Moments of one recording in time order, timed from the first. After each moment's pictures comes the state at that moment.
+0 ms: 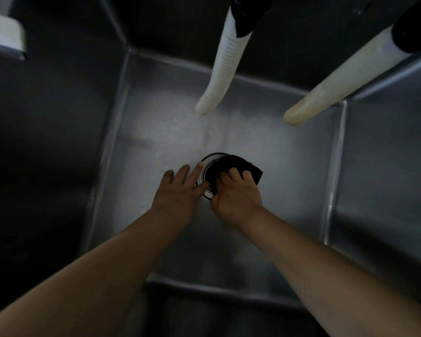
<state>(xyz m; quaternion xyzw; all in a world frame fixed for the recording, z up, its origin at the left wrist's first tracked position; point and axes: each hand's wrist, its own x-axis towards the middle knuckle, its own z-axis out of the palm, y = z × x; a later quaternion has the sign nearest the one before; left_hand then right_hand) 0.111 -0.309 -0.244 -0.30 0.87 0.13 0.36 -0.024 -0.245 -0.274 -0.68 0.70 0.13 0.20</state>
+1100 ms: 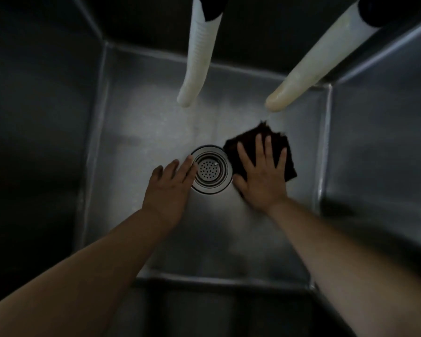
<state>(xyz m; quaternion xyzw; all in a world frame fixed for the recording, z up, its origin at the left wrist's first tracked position) 0.118 -0.303 -0.259 -0.33 0.89 0.14 0.28 -0.091 -0.208 -0.295 -0.57 0.80 0.09 0.13</state>
